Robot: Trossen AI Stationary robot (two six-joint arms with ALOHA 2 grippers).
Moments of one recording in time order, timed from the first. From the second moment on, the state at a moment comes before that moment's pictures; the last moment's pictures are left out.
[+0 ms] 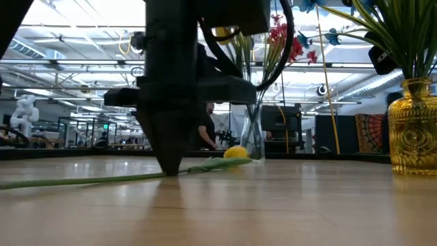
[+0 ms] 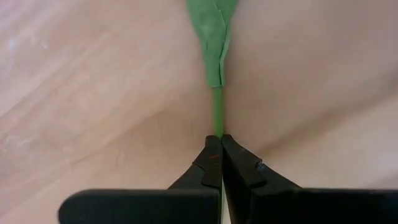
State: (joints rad) left arm -0.35 2.21 1.66 -1.04 -0.04 -1.34; right arm 0.12 0.09 0.33 -0.38 0.05 0.28
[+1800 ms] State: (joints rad) left arm -0.25 1.72 0.78 0.95 -0.20 0.21; right arm 0.12 0.09 0.33 -0.39 0.05 0.28
